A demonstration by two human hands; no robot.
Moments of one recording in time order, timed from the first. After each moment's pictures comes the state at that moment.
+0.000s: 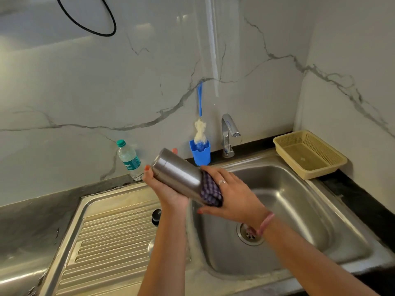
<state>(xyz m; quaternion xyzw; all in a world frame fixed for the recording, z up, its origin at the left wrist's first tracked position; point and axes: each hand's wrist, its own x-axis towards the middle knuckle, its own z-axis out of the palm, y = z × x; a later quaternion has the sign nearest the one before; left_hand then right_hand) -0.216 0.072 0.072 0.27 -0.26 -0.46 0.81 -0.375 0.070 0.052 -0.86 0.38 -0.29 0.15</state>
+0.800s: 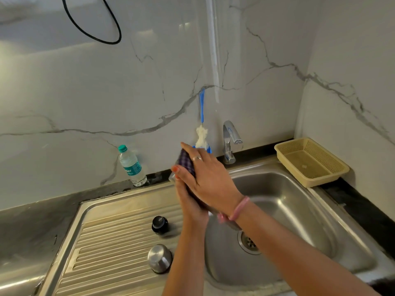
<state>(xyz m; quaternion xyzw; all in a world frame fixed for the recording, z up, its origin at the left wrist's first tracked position) -0.254 0.074 0.061 0.30 -0.30 -0.48 0.77 -0.319 0.066 0.121 -0.82 0.41 -0.37 0.15</state>
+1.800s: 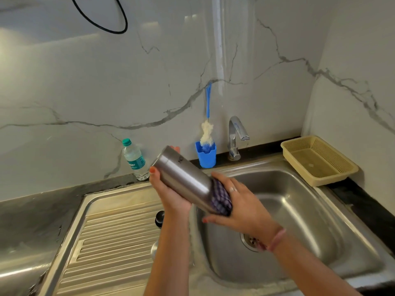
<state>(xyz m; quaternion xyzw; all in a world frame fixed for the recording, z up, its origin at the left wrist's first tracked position) -0.210 0.079 0.080 0.26 -0.33 -0.44 0.79 -0.374 0.082 0.055 -0.84 0.41 -0.28 0.22</state>
